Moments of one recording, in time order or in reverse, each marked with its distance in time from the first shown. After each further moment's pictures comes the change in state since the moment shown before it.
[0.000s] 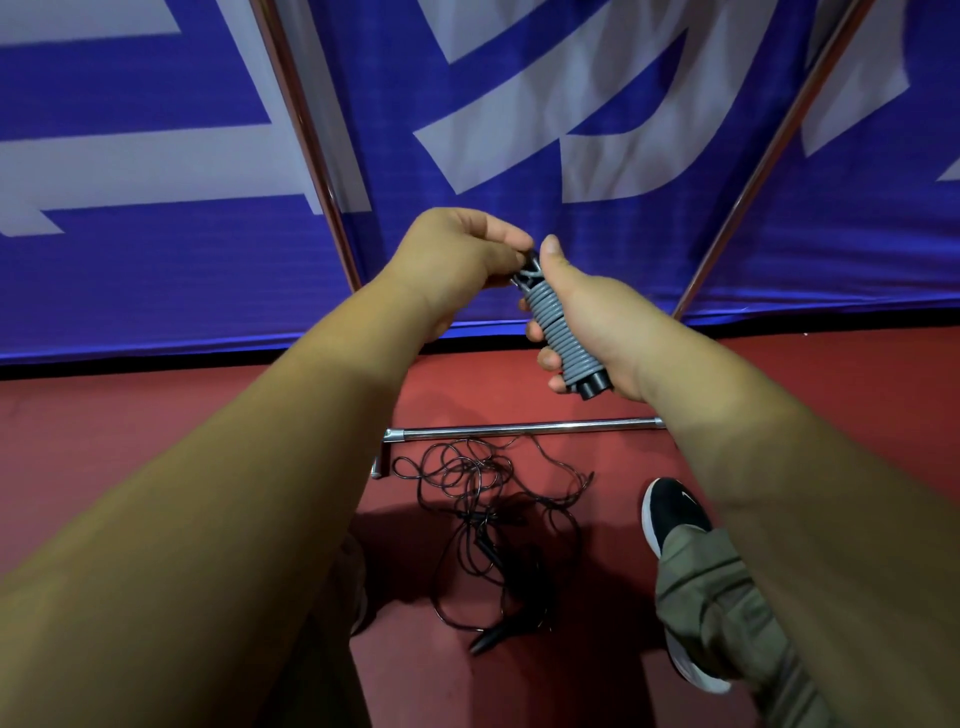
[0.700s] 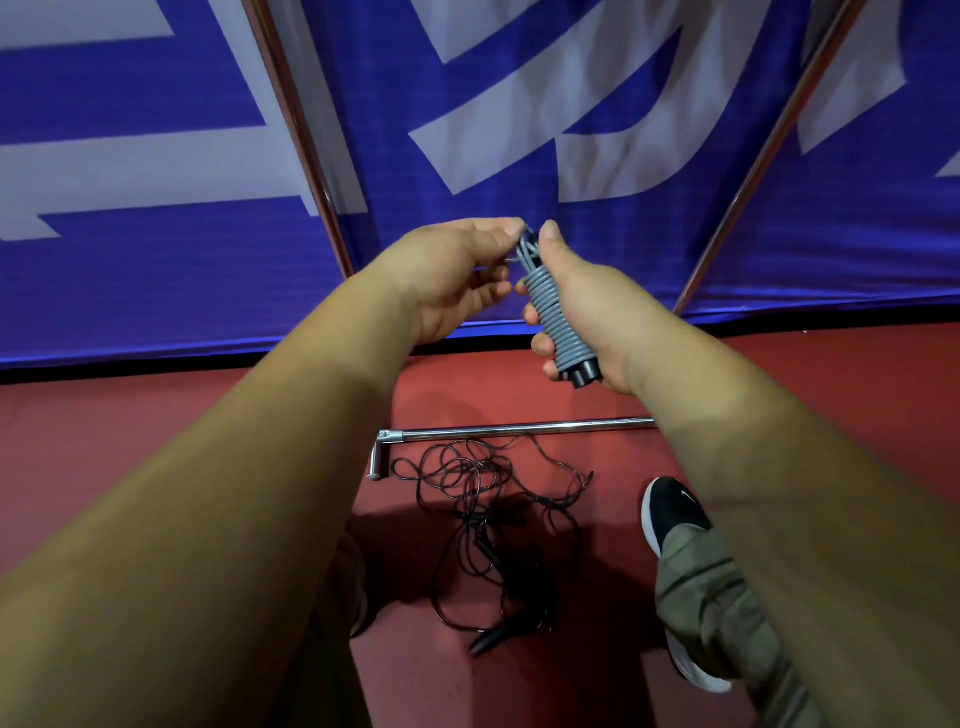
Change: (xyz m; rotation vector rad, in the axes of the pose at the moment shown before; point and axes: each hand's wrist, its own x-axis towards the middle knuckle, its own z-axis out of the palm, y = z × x) left_hand -0.002 0.006 0.001 -0.306 -0.070 -0.243; right_hand 0.004 -0.006 0.001 0.010 0.086 -0.036
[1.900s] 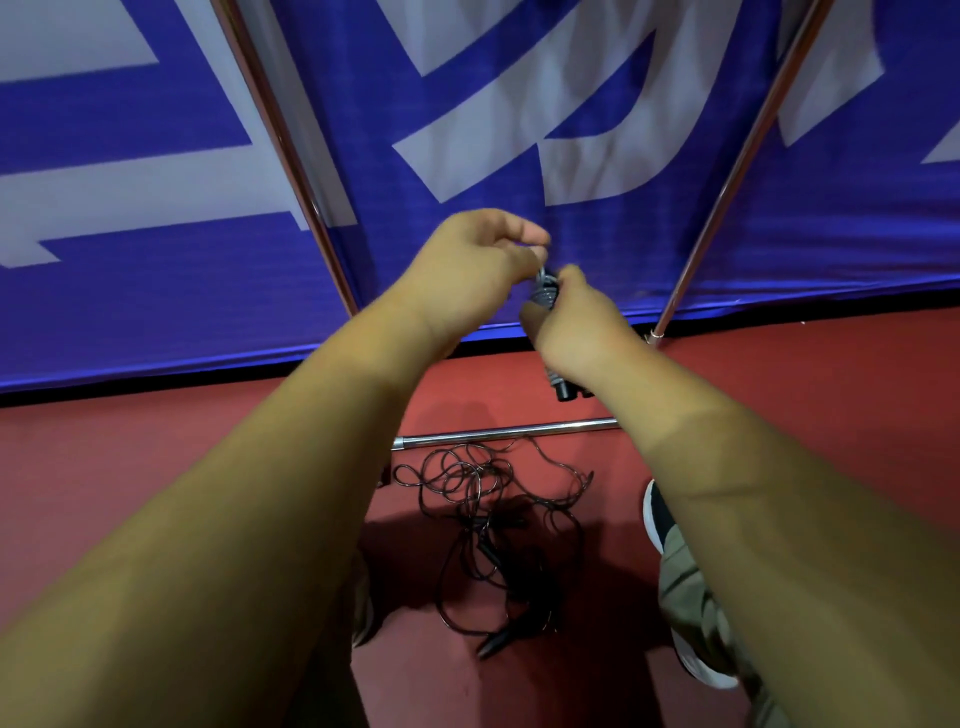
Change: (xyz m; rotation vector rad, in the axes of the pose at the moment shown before) left_hand -0.013 0.002 0.030 0.530 0.009 0.333; right_hand 0.018 0.022 -0.008 -0.642 0.243 -0.232
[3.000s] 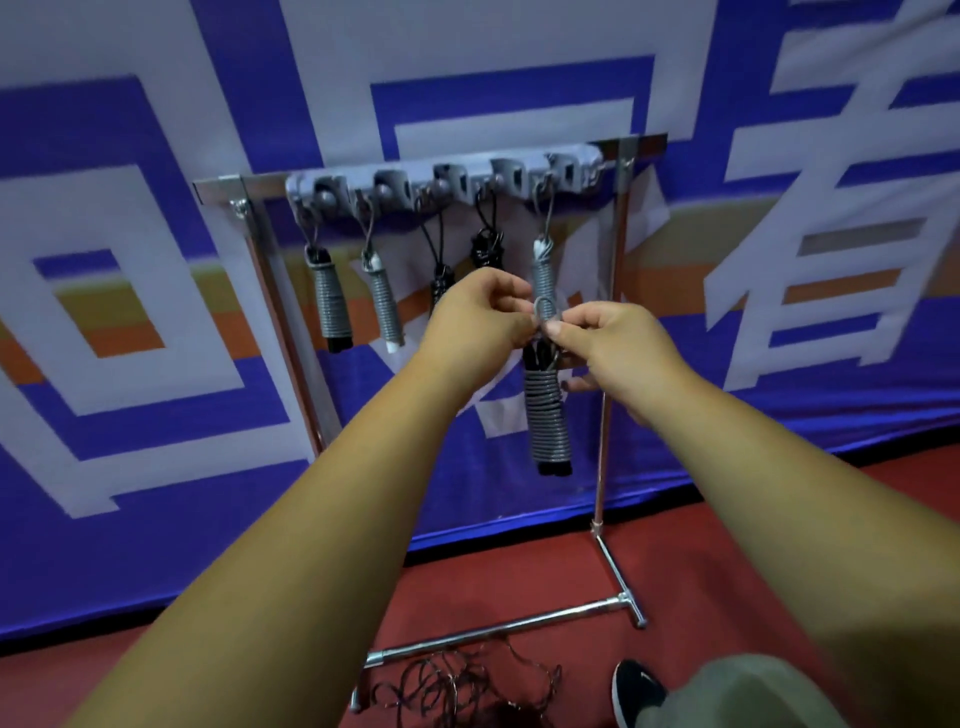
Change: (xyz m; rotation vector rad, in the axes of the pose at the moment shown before) left_hand -0.048 0.270 0.007 -0.038 0.067 0.341; right_hand -0.085 -0.092 -0.263 0.604 0.265 -0.314
